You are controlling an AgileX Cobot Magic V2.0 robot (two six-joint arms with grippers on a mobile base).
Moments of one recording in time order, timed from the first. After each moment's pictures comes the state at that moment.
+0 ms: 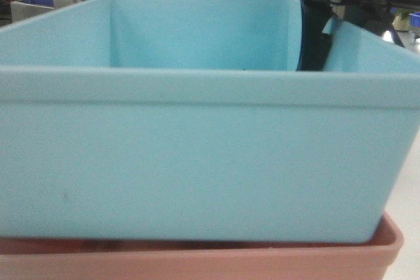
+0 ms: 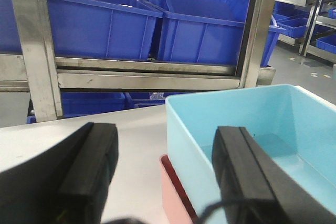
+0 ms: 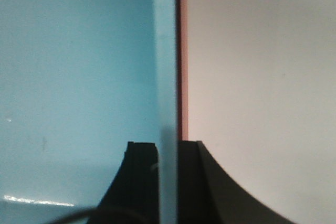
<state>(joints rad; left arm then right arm) -0.38 0.49 -0.49 -0.35 0.08 0.30 0.52 1.58 -1.31 0.09 1.09 0.54</state>
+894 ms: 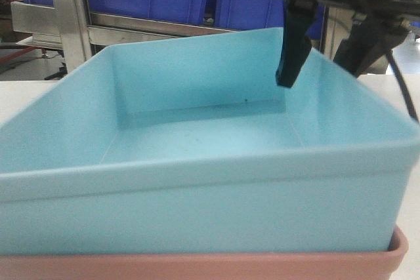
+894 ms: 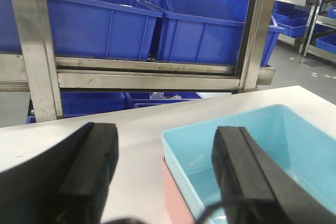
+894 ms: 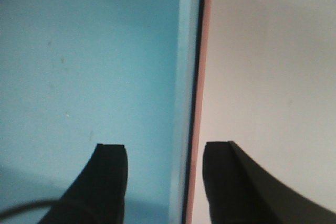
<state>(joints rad) -0.38 0.49 -0.49 -0.35 0.08 0.30 0.52 1.52 -1.24 0.08 0.96 0.47</state>
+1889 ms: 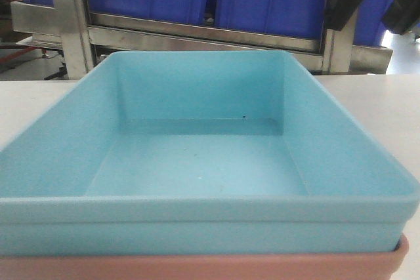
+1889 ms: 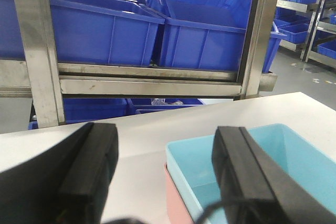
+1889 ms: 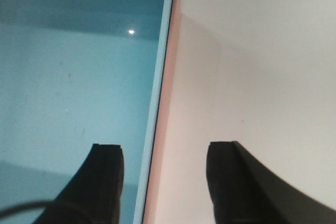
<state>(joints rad) -0.38 0.49 -0.49 -0.35 0.06 0.30 0.52 1.28 -1.12 -0.04 0.90 0.46</state>
